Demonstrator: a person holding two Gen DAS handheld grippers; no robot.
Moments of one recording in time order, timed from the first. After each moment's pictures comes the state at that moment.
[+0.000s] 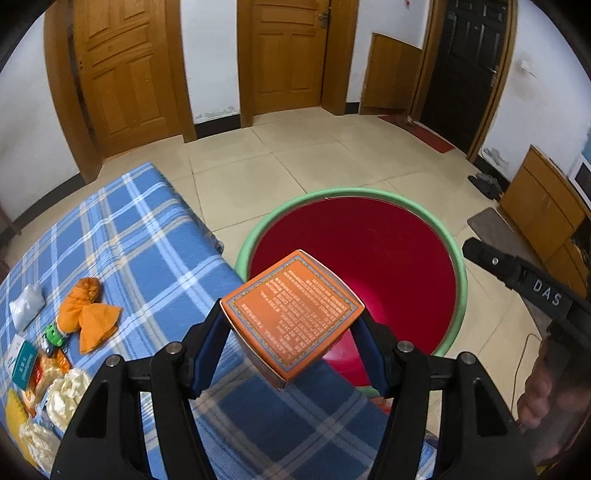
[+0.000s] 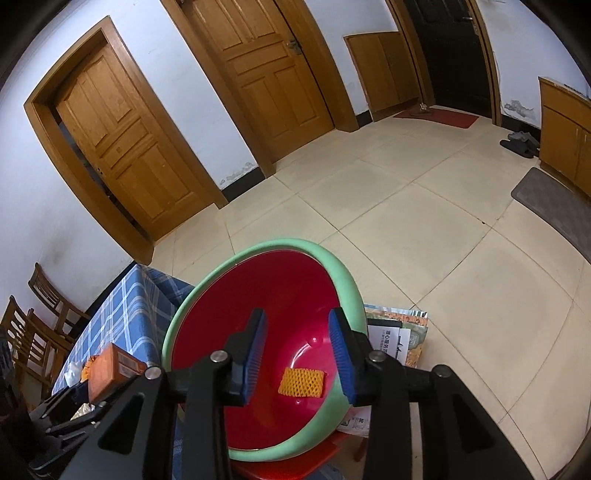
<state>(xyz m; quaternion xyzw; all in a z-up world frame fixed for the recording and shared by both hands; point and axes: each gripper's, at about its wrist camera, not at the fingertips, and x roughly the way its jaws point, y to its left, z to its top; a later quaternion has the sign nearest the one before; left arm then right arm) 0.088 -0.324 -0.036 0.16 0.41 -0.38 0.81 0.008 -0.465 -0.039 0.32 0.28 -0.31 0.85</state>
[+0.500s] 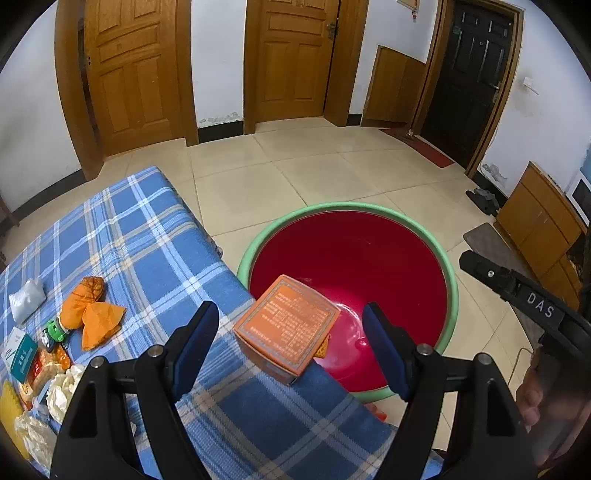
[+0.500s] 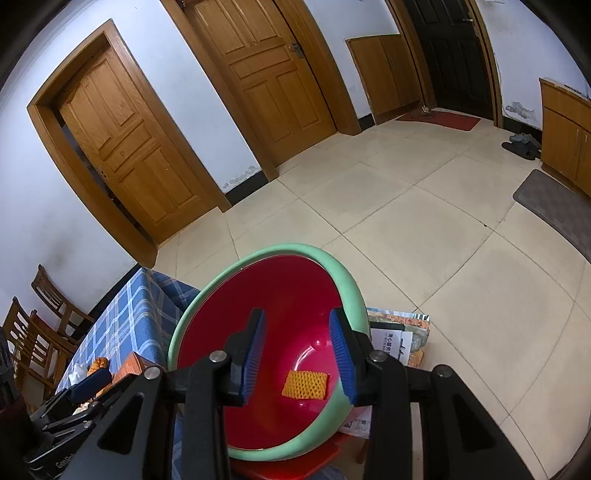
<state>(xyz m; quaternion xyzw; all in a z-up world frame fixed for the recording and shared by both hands) 0.091 -0.316 -0.027 0.13 0.41 -0.38 0.82 0.009 -0.464 -0.033 0.32 0.28 -0.31 0.85</state>
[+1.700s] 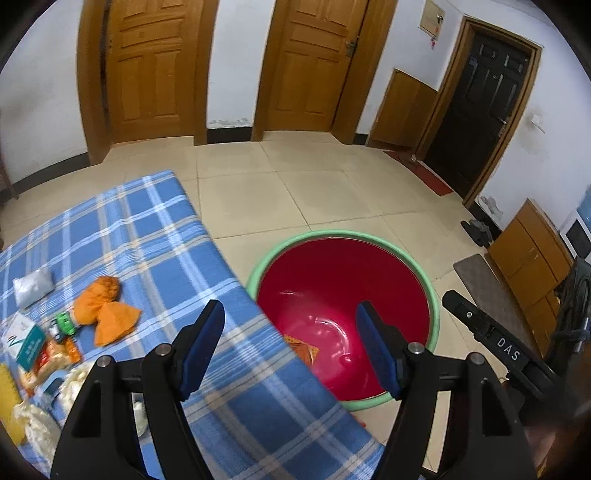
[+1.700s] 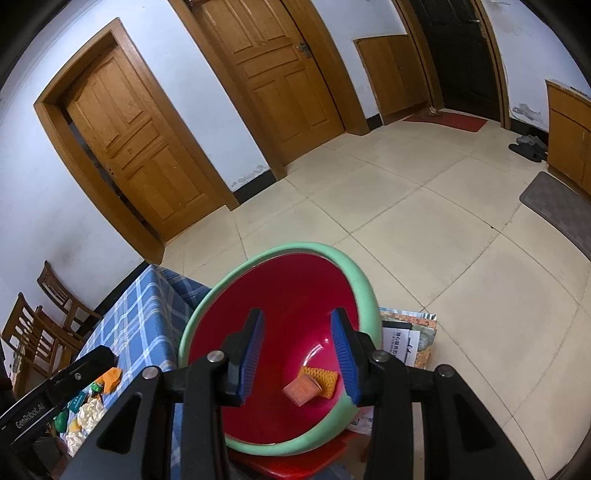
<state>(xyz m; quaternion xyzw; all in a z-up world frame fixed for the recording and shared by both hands) 0.104 -0.291 0.003 0.06 0.41 -0.37 0.83 0.007 -0.455 -0.024 0.32 0.27 -0.29 0.86</state>
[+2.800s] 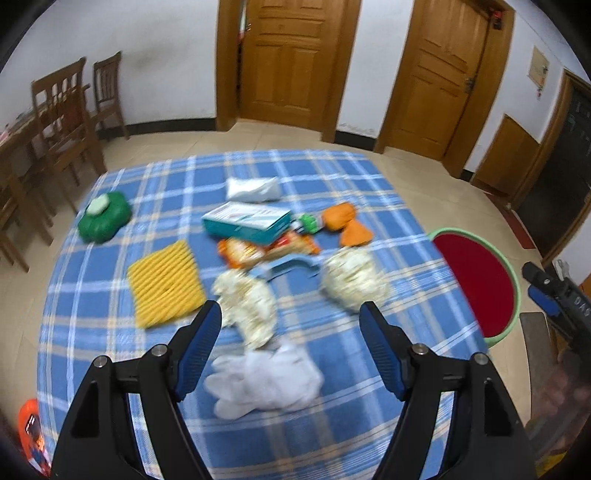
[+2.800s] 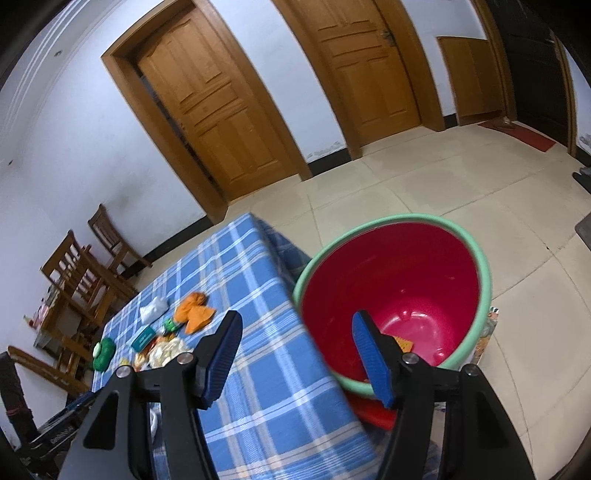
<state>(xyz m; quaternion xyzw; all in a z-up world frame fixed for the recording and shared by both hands) 0.081 -0.073 0.004 0.01 0.43 -0.16 0.89 0.044 -0.354 0.007 0.28 0.31 -0.15 0.90</state>
